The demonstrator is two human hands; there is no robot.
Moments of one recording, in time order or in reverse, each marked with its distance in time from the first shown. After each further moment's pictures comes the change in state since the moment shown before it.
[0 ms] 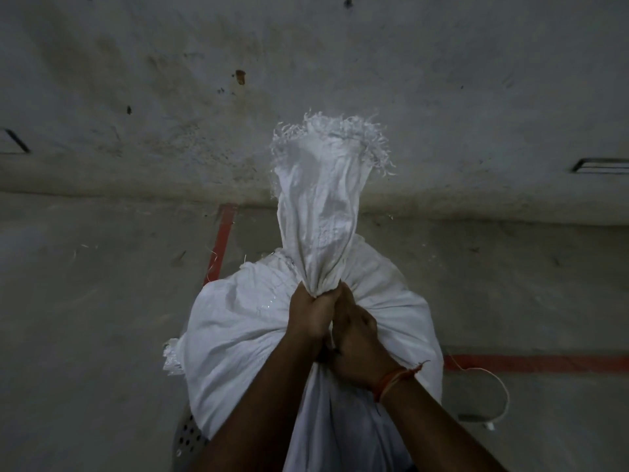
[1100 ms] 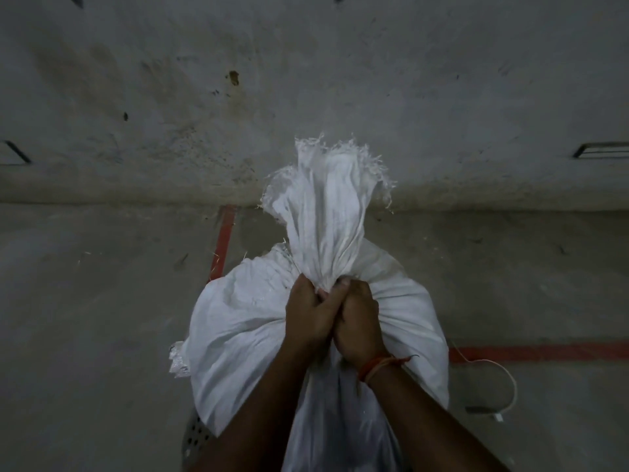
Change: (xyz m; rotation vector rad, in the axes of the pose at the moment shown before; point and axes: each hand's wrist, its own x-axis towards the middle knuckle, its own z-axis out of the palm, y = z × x) left_hand -0.008 -0.004 -0.014 0.330 -0.105 0.321; right_hand 0.019 -0.016 -0.005 0.215 0.396 0.180
